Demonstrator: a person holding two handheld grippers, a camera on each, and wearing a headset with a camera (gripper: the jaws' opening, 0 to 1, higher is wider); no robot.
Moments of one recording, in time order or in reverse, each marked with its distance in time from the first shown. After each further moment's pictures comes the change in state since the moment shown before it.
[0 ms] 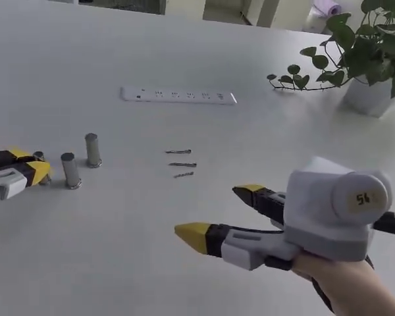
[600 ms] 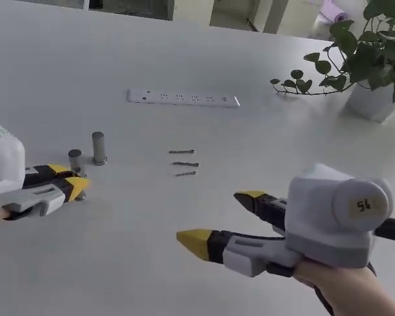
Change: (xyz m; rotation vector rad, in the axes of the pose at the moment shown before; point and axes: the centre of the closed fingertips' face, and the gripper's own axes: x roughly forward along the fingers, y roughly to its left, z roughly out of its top) left arm 0.002 -0.068 0.008 -0.003 -0.011 -0.076; right arm -0.010 0.012 -0.010 -0.012 0.015 0.018
